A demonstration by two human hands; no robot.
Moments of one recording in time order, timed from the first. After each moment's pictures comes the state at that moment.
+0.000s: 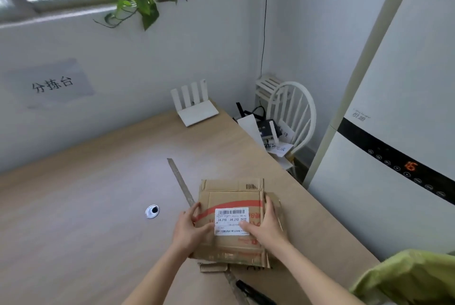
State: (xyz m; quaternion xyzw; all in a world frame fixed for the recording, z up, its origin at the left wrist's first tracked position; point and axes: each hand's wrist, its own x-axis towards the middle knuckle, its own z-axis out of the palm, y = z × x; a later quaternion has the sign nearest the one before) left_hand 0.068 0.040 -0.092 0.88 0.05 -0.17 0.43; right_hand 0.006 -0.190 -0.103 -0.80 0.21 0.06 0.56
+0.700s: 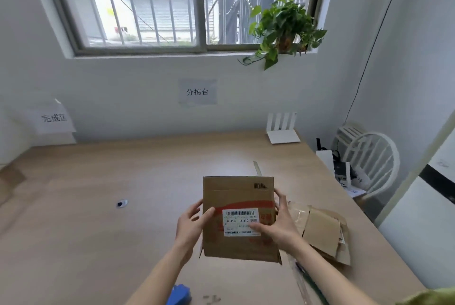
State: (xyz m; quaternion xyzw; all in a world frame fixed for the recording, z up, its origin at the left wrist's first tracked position) left_hand -0.174 0.268 0.012 0.70 0.20 0.02 0.69; right_hand -0.140 0.012 0.022 -0.81 -0.08 0.05 0.58
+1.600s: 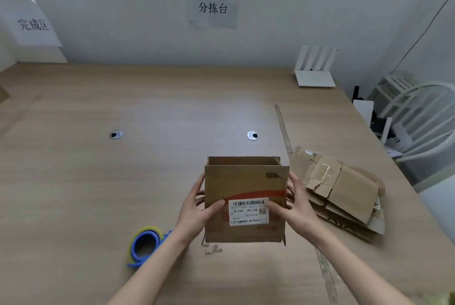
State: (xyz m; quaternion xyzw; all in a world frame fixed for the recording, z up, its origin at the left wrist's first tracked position) left_hand -0.178 0.274 -0.161 0.71 0.17 0.01 0.68; right_hand -0.107 0.008 -0.134 -0.81 -0.08 0.16 0.56
